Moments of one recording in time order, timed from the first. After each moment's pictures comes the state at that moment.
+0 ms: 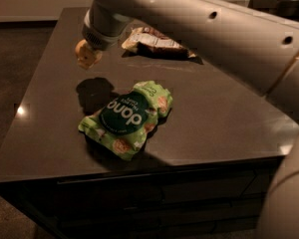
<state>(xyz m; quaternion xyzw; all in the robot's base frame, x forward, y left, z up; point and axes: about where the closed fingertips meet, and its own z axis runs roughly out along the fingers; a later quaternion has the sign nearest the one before) 0.659 0.128 0.925 -0.51 0.79 0.06 0.33</state>
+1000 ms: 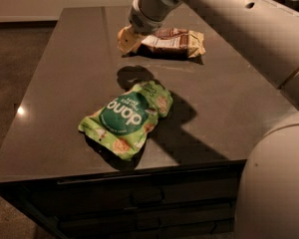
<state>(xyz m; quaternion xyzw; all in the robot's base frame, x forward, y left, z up) 0.716 0.021 0.931 -0.41 0.85 0.07 0.32</state>
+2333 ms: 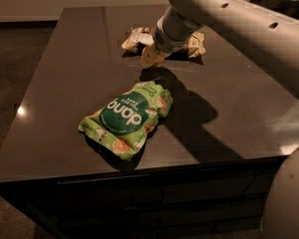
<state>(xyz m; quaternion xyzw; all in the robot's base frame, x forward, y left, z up) 0.711 -0.051 0.881 -0.31 0.90 0.06 0.30</state>
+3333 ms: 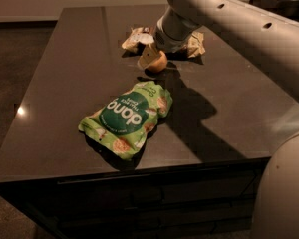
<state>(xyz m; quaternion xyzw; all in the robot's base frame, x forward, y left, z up) 0.722 -0.055 0.876 -0.31 0.90 0.05 0.29</state>
